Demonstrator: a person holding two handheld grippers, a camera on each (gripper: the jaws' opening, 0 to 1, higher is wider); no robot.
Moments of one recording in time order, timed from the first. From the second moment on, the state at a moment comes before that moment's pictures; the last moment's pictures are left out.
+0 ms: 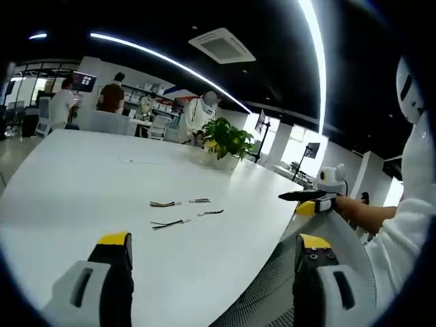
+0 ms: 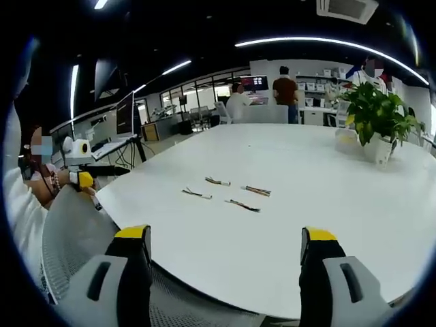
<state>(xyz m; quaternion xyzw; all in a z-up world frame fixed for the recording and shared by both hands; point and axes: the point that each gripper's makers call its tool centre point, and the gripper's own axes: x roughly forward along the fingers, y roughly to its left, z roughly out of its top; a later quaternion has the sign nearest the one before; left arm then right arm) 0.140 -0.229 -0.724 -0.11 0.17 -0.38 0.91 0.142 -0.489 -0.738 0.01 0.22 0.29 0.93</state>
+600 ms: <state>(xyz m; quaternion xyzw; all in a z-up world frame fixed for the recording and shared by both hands) 0.138 -0.228 -0.734 -0.10 0.18 -0.37 0.91 0.140 -0.482 -0.750 0.00 0.24 0.31 0.92</state>
